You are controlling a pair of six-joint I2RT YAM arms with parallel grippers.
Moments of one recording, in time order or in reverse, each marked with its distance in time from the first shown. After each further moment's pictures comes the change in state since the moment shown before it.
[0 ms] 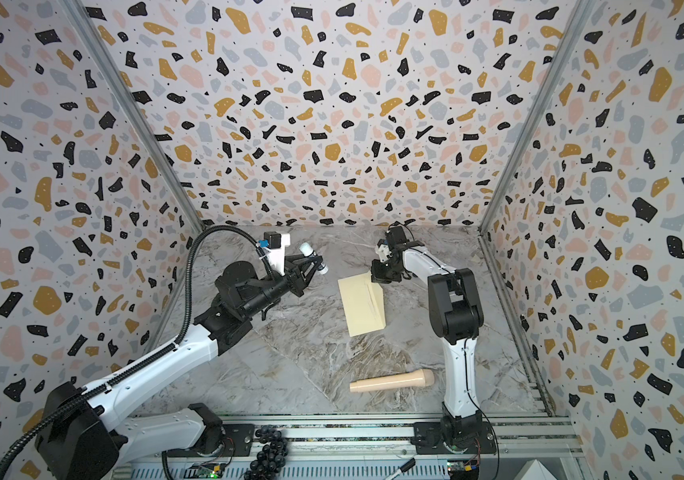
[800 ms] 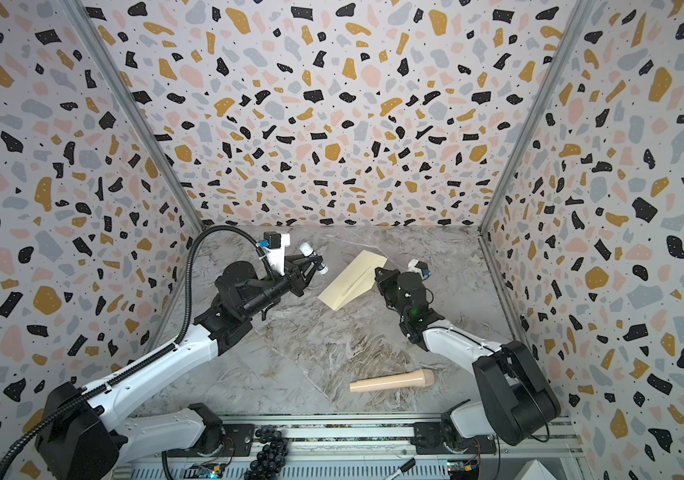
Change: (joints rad) left arm 0.000 0.000 0.000 0.001 0.000 -0.003; right arm 0.214 -0.751 -1.008 1.186 0.476 1.131
